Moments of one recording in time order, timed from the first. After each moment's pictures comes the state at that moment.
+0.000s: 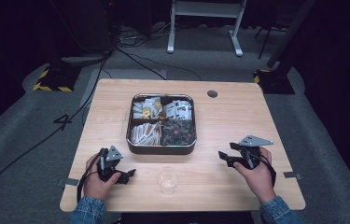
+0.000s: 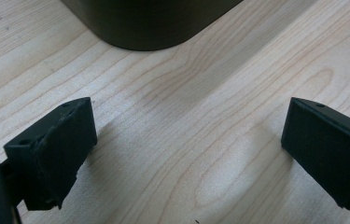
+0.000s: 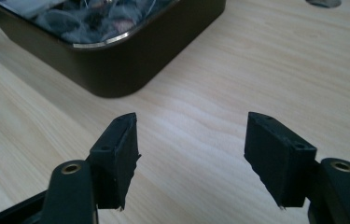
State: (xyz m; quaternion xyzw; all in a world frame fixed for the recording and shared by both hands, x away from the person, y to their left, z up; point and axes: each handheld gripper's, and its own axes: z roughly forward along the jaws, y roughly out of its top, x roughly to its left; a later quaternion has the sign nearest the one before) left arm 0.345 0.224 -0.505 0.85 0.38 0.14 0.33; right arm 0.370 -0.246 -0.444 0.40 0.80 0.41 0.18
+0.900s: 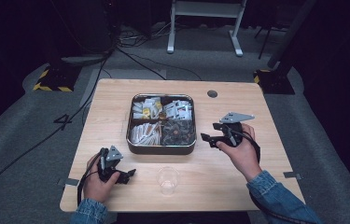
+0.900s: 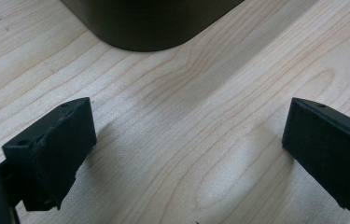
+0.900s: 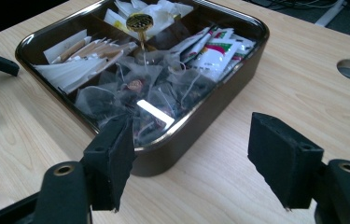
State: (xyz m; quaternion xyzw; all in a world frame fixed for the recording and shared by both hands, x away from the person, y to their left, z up) left arm 0.345 0.224 -0.505 0.85 0.39 0.14 0.33; right arm 0.413 -0.186 -0.392 0.36 0.82 0.42 0.16
